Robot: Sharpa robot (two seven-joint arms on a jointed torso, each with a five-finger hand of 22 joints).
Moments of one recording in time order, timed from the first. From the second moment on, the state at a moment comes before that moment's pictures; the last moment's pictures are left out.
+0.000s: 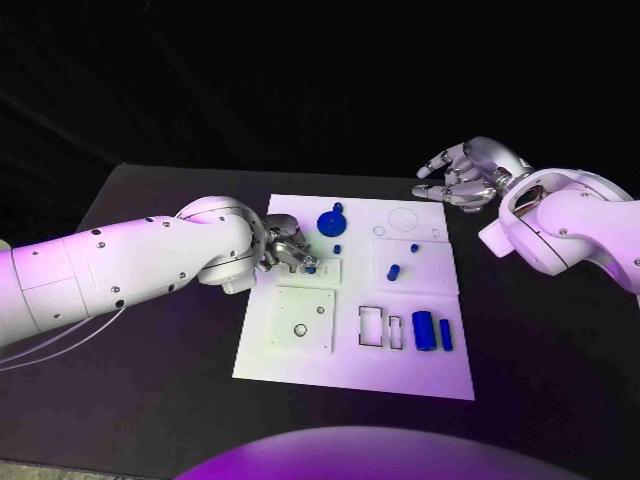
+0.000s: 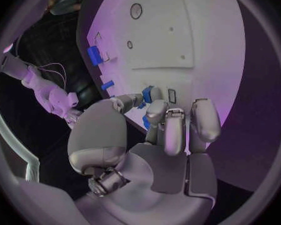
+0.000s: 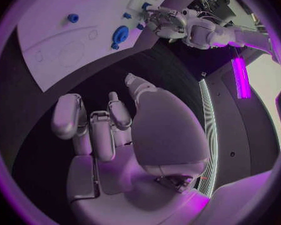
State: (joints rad) left arm 1.22 -0.72 -0.06 1.50 -1.06 0.04 -0.49; left_hand 0.95 -0.20 0.70 0.20 0.37 0.87 0.04 0.77 0.72 1.32 -0.02 1.22 1.02 1.47 -0.08 1.51 1.31 0.10 1.33 0.04 1.40 1.13; right arm 1.35 -0.90 -0.13 1.58 -0.89 -0.47 -0.14; right_hand 1.37 -0.18 0.31 0.22 0.17 0.81 0.17 0.30 0.34 1.29 0.08 1.25 1.21 1.46 0.01 1.49 1.31 0.08 1.34 0.11 1.19 1.25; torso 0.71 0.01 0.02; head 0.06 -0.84
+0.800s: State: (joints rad) left arm 1.22 -0.74 -0.05 1.51 -1.06 0.04 -0.49; left_hand 0.95 -0.20 0.51 0.29 0.36 0.87 0.05 0.75 0.71 1.32 -0.02 1.22 1.02 1.47 -0.08 1.51 1.31 0.10 1.34 0.03 1.40 1.13; right arm 1.35 -0.90 -0.13 1.58 -0.89 -0.47 -0.14; right_hand 1.37 -0.19 0.31 0.22 0.17 0.80 0.17 0.30 0.34 1.29 0.08 1.25 1.21 1.46 0.01 1.48 1.31 0.08 1.34 0.11 1.19 1.25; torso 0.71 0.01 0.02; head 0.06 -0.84
